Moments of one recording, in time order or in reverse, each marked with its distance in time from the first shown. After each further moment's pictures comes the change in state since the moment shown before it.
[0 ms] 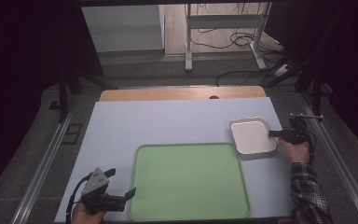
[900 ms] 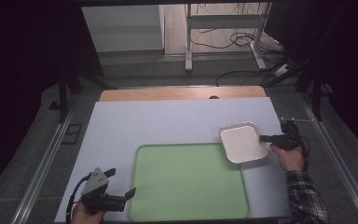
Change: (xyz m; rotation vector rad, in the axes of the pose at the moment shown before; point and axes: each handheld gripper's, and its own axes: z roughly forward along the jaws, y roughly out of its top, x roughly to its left) left arm 0.000 0.000 0.000 -0.003 -0.003 0.000; right arm 0.040 -0.021 -0.005 0.018 0.062 -0.049
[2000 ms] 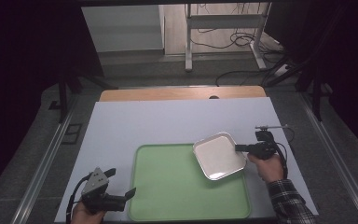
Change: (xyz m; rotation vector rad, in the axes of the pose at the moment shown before) left arm 0.000 0.000 0.000 0.001 0.001 0.001; right arm 0.078 -0.031 0.024 0.091 0.146 -0.090
